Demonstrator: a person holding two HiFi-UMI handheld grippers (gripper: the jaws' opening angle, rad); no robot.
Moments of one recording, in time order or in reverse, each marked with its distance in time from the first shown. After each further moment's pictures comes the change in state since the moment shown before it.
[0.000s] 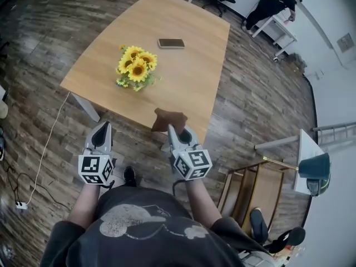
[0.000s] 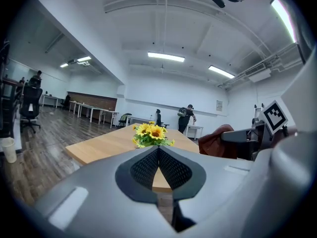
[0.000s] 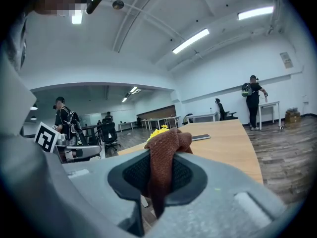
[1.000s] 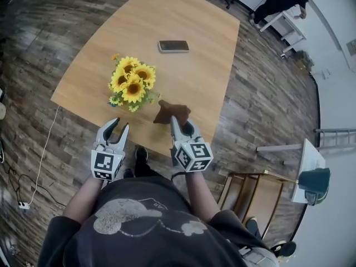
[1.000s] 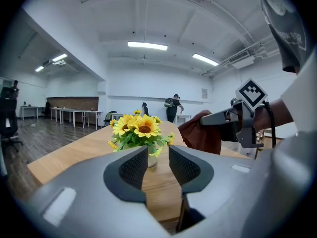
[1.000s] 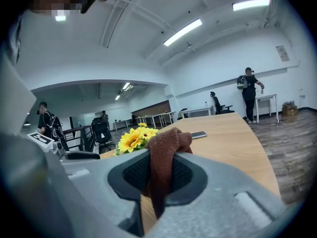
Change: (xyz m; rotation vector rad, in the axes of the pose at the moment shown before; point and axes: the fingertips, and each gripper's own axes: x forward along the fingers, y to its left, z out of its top) left arm 0.124 -0.015 -0.021 0.163 0.081 -0.143; right arm 0.105 -0.078 0.008 0.054 0.052 -0.047
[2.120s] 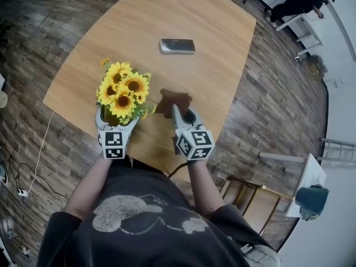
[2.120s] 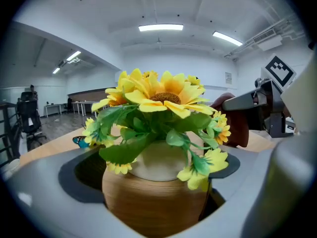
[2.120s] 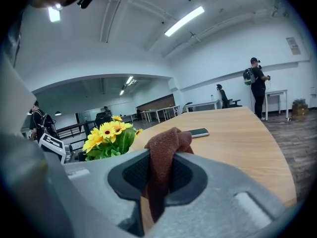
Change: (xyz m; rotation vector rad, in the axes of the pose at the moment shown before) left arm 0.125 0.049 -0.044 -0.030 0.160 0.252; right arm 0.090 -0.071 0.002 -0.018 0.073 0.074
